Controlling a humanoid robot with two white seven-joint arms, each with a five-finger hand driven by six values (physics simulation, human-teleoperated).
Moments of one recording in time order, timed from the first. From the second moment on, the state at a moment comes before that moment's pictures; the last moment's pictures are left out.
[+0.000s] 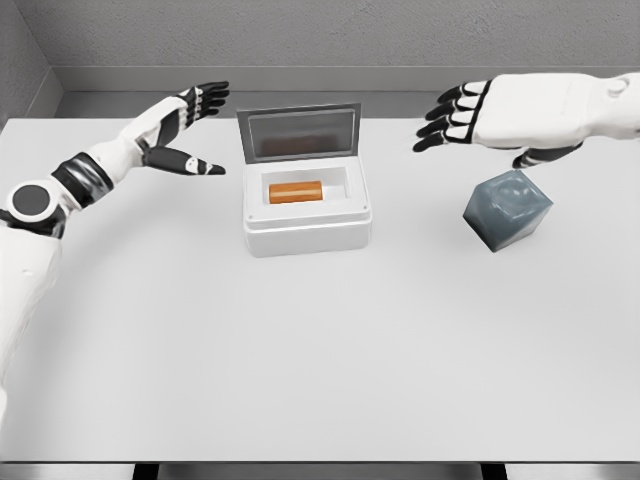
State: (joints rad) left arm -0.71 0.39 -0.41 -0.87 0.32 -0.35 -0.61; right arm -1.40 -1.08 1.34 -1.63 0.19 -0.61 0.37
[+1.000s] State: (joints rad) left arm -0.66 0.52 -0.56 -1.11 0.49 -0.33 -0.61; right arm -1.40 -1.09 1.34 -1.61 0.14 -0.61 0.37
